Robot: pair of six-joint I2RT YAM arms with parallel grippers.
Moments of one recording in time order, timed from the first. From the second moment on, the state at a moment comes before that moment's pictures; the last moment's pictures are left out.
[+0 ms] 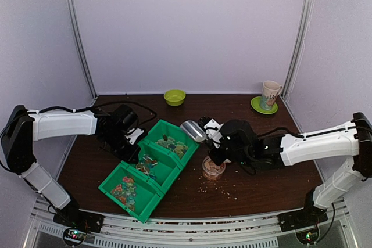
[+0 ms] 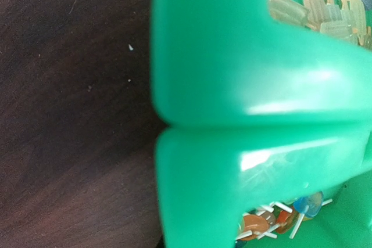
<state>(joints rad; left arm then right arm) -0.63 1.55 0.99 -0.73 0.12 -0.14 1.08 1.47 0.86 0.06 0.41 0.01</state>
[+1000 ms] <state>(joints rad) -0.63 1.55 0.99 -0.73 0.11 -0.15 1.19 1.17 0.79 -0.40 0.52 0.16</state>
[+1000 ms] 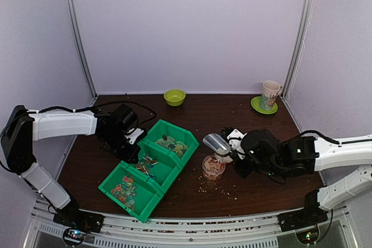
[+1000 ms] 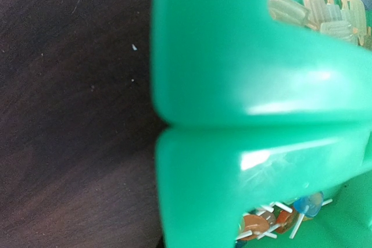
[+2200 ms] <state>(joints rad) -0.62 1.55 0.99 -0.74 0.11 -0.15 1.24 1.25 0.95 -0.82 0.50 0.23</state>
